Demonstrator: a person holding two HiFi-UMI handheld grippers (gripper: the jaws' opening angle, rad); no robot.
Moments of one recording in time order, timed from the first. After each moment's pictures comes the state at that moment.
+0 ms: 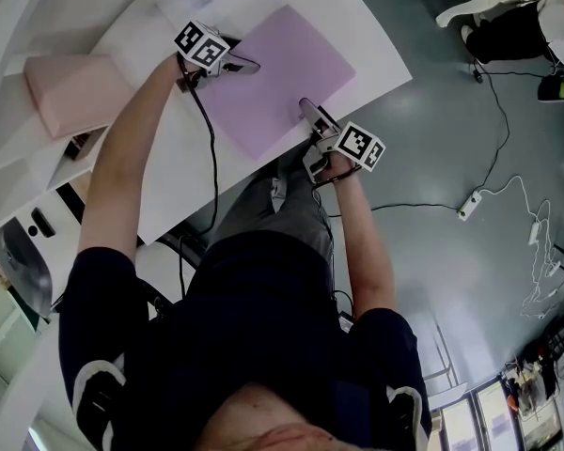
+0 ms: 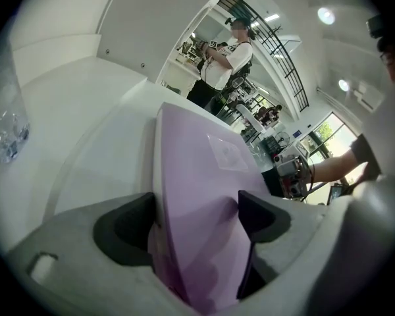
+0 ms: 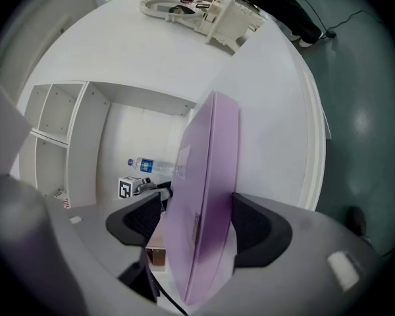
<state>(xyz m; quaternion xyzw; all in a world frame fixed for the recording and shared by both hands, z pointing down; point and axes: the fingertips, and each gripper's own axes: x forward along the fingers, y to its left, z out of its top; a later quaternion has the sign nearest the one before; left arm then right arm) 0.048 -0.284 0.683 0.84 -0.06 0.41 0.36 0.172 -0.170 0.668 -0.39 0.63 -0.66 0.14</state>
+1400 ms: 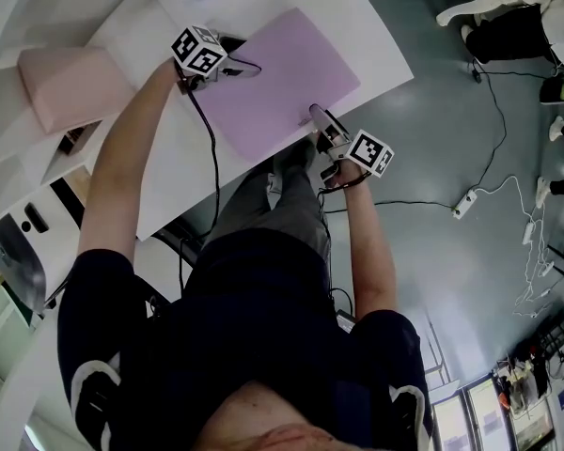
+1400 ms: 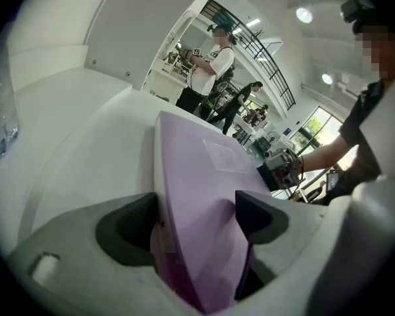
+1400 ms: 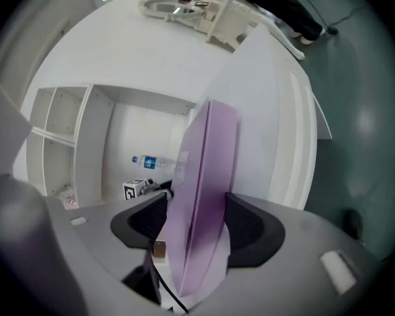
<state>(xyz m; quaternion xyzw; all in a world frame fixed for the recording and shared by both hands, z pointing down) 0.056 -0.266 0.680 0.87 -0.03 0.37 0.33 0.191 -0.152 0.669 -0.37 0.63 -0.66 0.14</state>
